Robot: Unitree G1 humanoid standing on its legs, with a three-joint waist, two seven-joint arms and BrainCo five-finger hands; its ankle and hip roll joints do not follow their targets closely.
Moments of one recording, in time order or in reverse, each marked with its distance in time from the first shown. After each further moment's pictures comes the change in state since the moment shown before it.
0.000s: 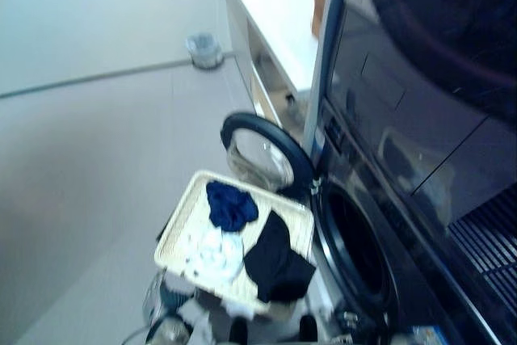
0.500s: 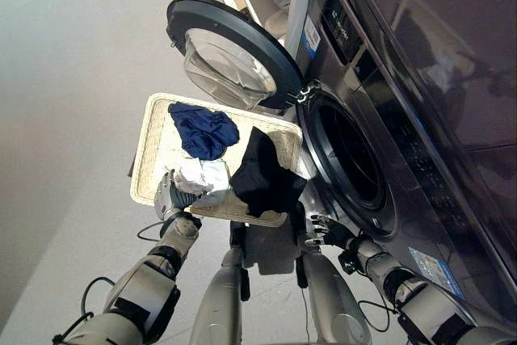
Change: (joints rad) left arm -0.353 0.101 -0.040 0.017 -0.071 0.067 -0.014; right arm -0.288 0.012 0.077 -0.068 0.126 -0.010 -0.066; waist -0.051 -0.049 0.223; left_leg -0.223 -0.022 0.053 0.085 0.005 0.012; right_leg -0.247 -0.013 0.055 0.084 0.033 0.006
